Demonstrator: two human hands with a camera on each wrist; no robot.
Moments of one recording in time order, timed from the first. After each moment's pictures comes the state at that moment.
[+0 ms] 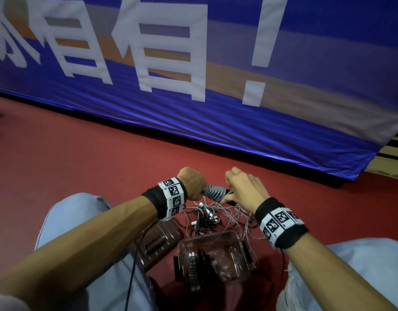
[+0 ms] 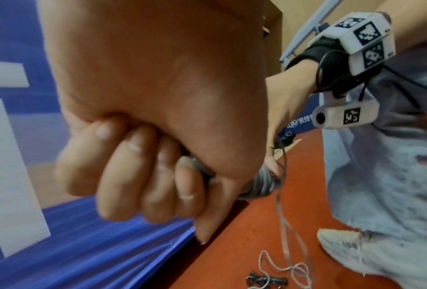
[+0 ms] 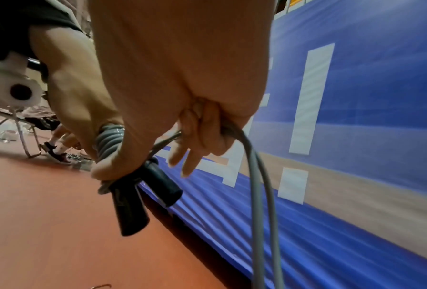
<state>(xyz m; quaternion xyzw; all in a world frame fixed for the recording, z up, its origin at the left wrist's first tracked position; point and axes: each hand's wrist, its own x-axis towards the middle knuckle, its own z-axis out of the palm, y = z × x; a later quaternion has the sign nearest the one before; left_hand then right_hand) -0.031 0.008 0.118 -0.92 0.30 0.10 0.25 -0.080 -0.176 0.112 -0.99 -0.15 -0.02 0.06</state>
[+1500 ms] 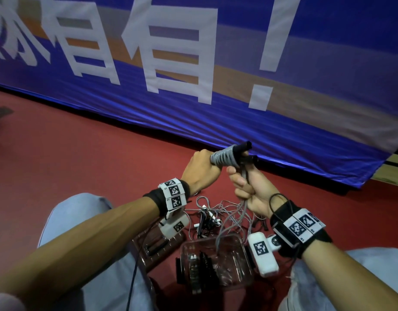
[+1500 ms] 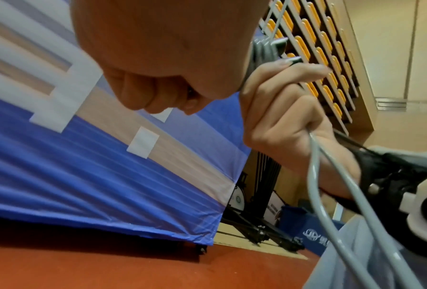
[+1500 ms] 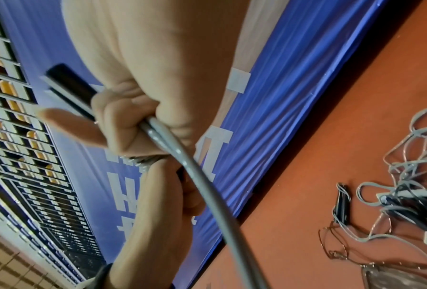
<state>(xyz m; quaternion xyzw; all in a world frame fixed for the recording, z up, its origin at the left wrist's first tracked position) -0.035 0.008 0.144 -0.89 0.17 -0.08 -0.41 -0.094 -0.153 0.165 -0.47 0.01 0.21 0.86</state>
